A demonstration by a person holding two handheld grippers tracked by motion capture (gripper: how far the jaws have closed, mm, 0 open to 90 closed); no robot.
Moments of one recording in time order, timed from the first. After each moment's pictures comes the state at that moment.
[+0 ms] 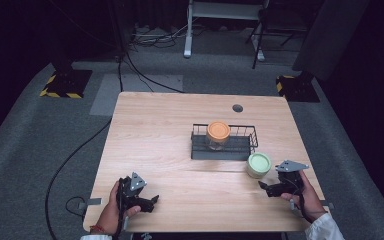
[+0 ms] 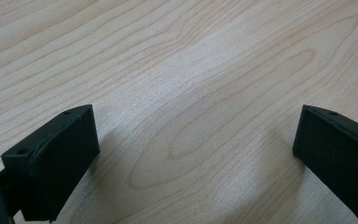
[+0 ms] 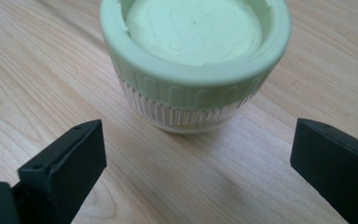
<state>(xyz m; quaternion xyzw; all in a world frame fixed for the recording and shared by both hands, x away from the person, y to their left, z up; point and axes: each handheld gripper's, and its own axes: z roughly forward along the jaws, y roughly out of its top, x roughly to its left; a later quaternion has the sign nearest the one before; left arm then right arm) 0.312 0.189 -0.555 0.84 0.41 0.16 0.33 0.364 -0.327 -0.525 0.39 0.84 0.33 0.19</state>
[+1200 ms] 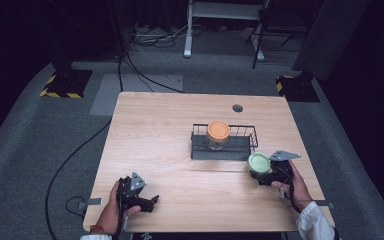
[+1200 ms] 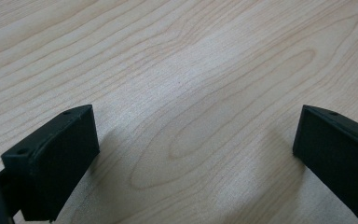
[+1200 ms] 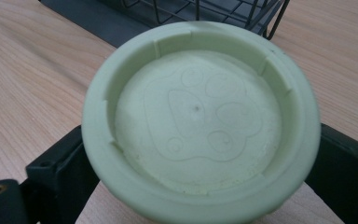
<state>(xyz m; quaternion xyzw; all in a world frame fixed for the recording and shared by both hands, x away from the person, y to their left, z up) 0.312 0.189 -0.555 0.84 0.41 0.16 0.33 0.397 -0.309 -0.527 0.40 0.82 0.37 0.17</state>
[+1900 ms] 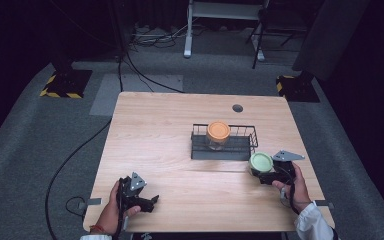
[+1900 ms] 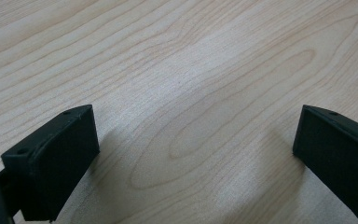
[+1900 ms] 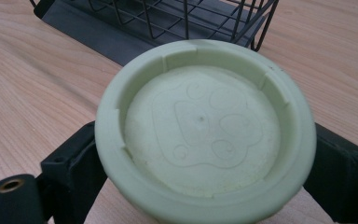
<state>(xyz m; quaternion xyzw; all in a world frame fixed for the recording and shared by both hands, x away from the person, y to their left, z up) 0.312 0.189 -0.555 0.84 0.41 0.16 0.33 0.393 -0.313 -0.523 0.41 0.81 0.39 0.18</state>
